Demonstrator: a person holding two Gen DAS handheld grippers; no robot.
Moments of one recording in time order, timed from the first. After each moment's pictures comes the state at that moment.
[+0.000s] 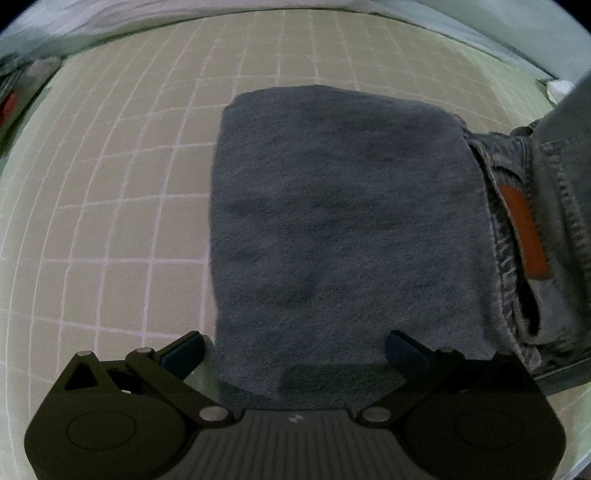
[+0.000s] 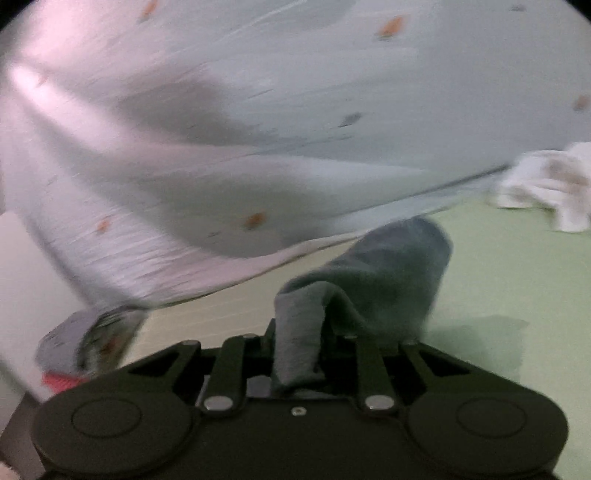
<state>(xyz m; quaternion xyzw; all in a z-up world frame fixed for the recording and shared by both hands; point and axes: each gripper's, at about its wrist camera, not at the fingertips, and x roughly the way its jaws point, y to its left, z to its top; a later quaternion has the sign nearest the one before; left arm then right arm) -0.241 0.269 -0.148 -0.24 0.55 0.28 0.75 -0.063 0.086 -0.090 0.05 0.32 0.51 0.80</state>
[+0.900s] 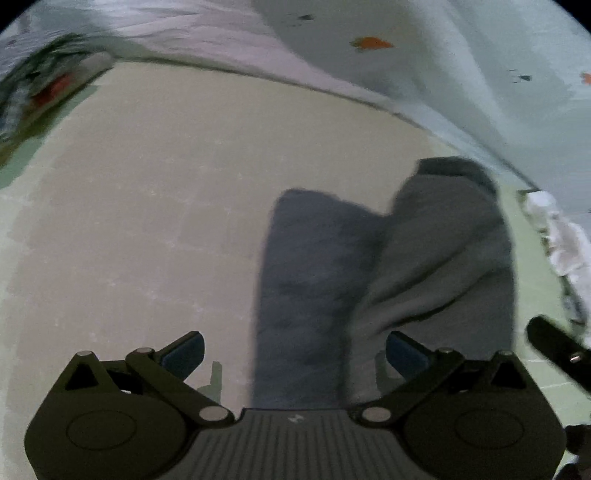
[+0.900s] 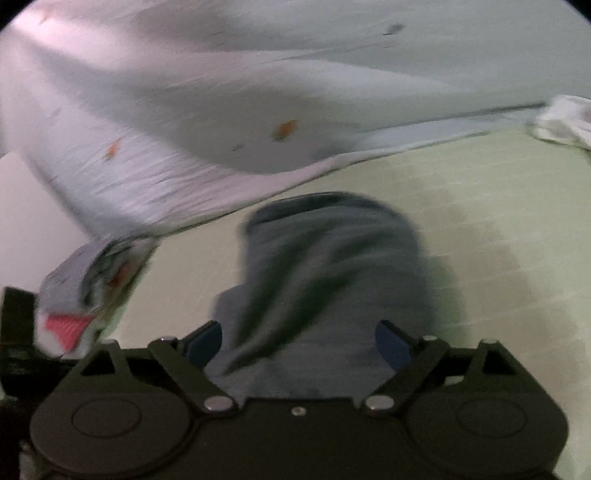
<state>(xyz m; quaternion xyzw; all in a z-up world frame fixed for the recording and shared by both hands) -0.270 0.303 -0.104 -0.33 0.42 0.28 0.80 -0.090 0.112 -0.131 0.02 0.40 0.47 0.79</state>
